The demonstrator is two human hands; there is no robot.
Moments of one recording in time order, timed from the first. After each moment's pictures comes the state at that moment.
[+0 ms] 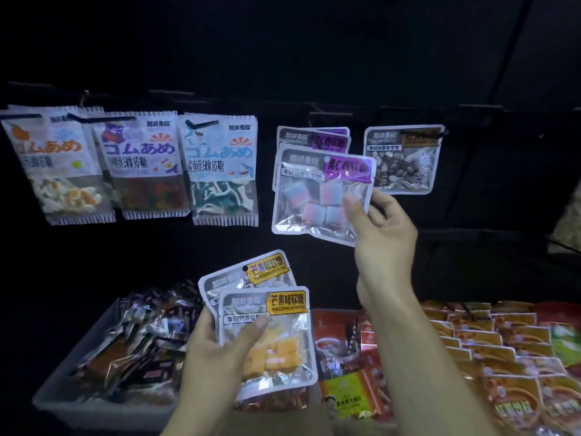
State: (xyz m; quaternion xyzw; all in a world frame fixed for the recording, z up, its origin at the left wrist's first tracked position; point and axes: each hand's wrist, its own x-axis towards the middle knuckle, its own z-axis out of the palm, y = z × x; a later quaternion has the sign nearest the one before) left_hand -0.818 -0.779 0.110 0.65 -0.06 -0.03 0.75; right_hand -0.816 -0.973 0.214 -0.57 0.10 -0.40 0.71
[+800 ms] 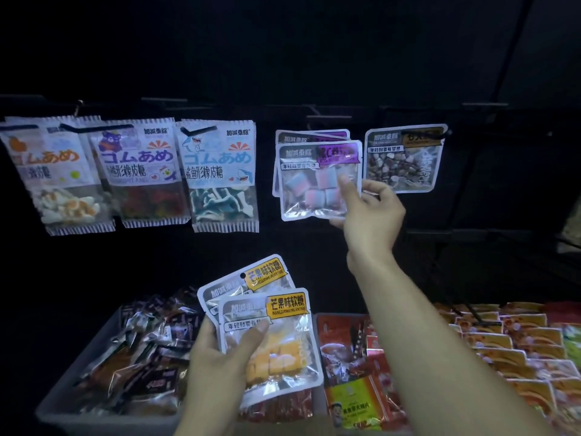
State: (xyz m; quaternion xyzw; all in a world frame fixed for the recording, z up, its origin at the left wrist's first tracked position) left_hand -0.826 -0.790 0.132 0.63 -0.02 -0.03 0.78; right_hand -0.756 -0.991 0.221 -0.57 0.17 -0.44 0.67
